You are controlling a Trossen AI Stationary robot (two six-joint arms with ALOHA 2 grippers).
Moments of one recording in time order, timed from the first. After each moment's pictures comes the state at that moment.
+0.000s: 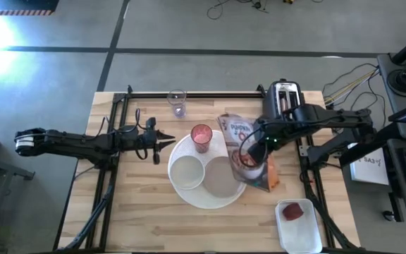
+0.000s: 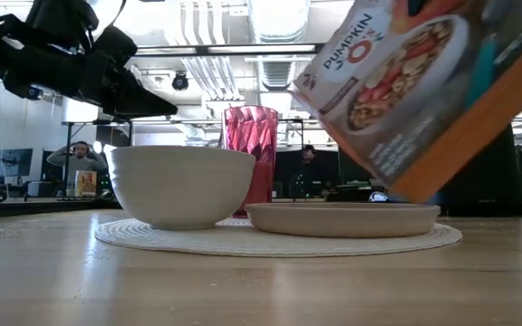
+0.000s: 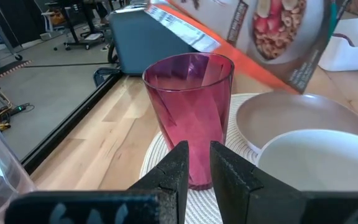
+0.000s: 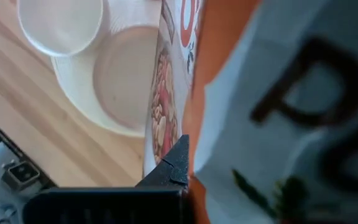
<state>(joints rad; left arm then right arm) 0.16 0.88 0.23 0.43 -0.06 0.12 0.10 1.42 1.68 -1.50 0.04 0.95</state>
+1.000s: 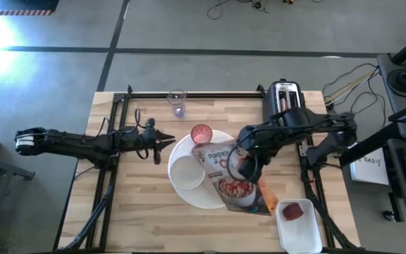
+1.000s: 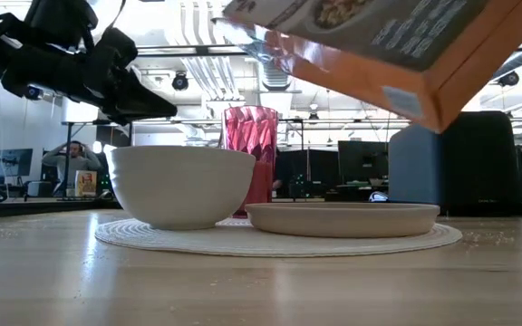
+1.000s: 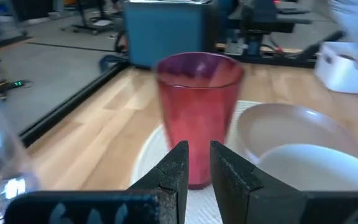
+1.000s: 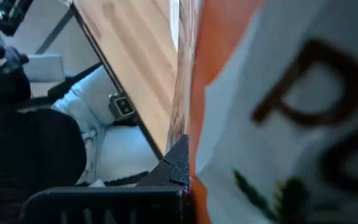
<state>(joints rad) 0.14 0.88 0.23 0.42 -0.12 -0.03 0.19 1.68 2.09 -1.50 -0.25 0.87</state>
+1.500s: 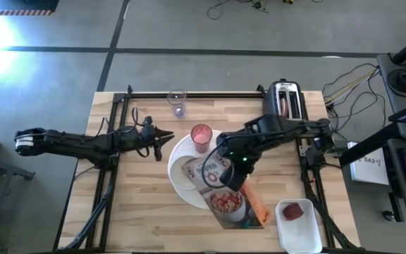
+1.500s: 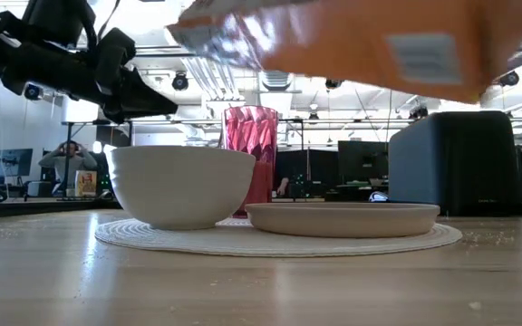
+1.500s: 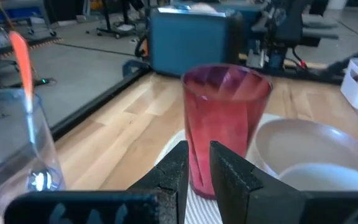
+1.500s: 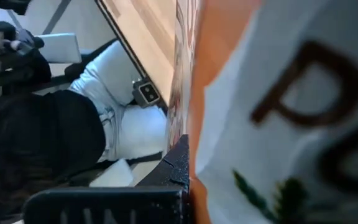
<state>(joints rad) 0.14 0.86 0.23 0.43 -0.20 -0.07 0.19 1.92 2.34 -1.57 -0.40 0.89</state>
